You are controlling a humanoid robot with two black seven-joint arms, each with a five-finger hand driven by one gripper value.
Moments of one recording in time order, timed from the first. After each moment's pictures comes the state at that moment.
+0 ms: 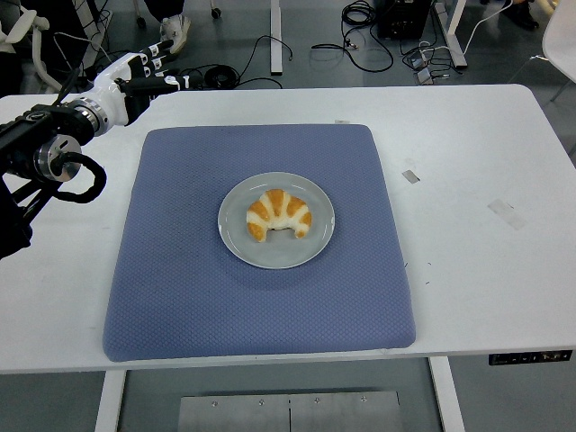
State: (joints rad) left arm -1.01 0.35 -0.57 -0.77 0.24 0.01 0.02; right arm -0.07 0.00 0.10 0.12 -0.10 -0.08 0.22
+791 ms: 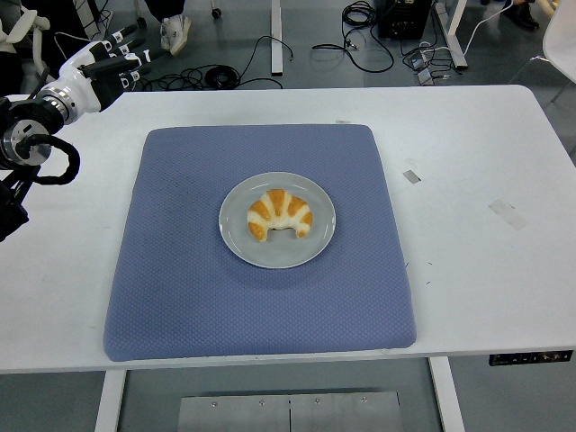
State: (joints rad) left arm -1.08 0.28 -0.64 -0.42 0.13 -0.27 -0.01; right arm -0.07 0.00 0.10 0.12 -0.10 -0.08 0.22
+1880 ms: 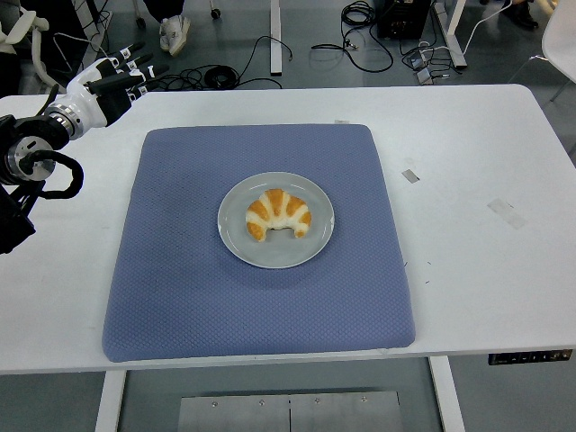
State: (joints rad) left arm -1.05 0.25 -0.62 -0.37 0.11 -0.34 -0.03; right arm -0.05 0.00 0.11 0.13 -0.10 -0.08 0.22
